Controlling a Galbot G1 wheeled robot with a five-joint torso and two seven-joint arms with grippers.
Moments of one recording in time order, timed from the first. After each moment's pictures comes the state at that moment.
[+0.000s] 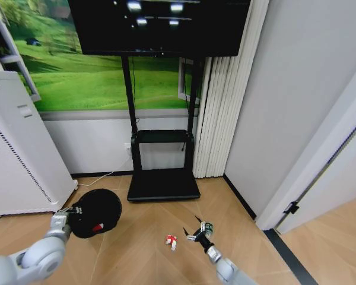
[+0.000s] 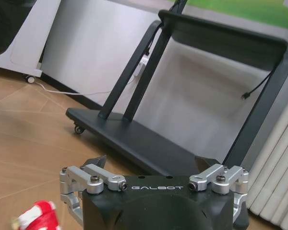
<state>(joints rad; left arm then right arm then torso) 1.08 -0.08 0.14 -1.92 -1.07 -0.10 -0.74 -0.94 1.20 -0.17 0.88 -0.05 0.71 0.19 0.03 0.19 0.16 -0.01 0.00</state>
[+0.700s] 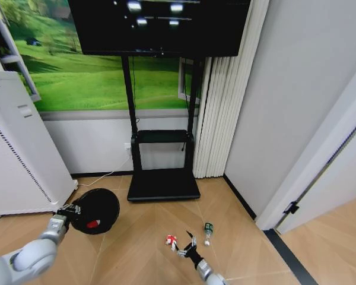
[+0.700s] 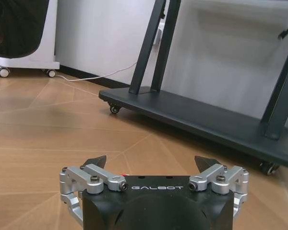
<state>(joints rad) 1.11 -0.10 0.15 -1.89 -0.93 -0.14 -0.72 -0.97 1.29 -0.27 0.84 0.15 0.62 0.11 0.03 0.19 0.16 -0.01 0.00</state>
